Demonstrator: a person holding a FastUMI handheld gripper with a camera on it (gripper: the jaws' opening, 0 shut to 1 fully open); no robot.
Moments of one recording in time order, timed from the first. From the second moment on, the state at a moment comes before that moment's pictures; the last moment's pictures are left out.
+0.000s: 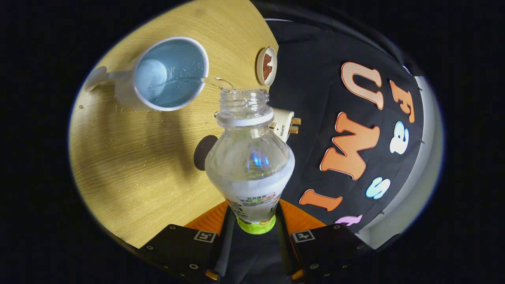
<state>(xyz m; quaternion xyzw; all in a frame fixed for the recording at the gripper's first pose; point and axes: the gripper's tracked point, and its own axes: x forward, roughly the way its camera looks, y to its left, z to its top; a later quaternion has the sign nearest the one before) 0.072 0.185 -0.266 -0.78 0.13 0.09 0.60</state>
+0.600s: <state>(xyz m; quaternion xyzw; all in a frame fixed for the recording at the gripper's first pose) 0.075 0.190 -0.263 -0.81 0.12 0.11 0.57</state>
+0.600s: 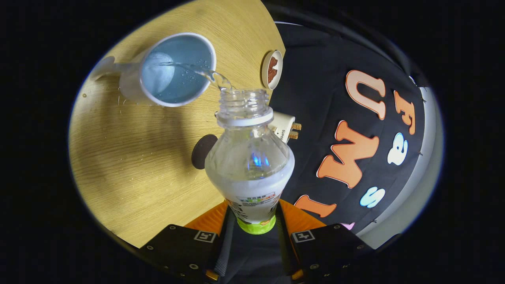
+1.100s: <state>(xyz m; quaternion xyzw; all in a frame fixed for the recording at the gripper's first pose) 0.076 0.189 -0.255 -0.82 0.11 0.10 0.55</state>
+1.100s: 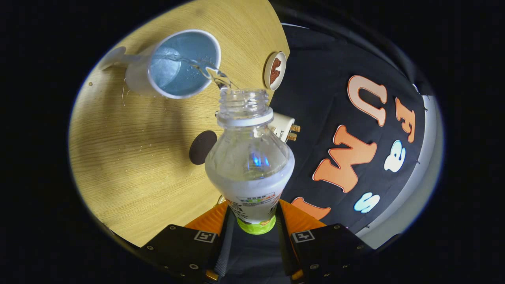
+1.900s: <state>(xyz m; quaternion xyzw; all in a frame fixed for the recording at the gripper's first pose) 0.081 0.199 -0.234 -0.84 0.09 0.10 0.52</state>
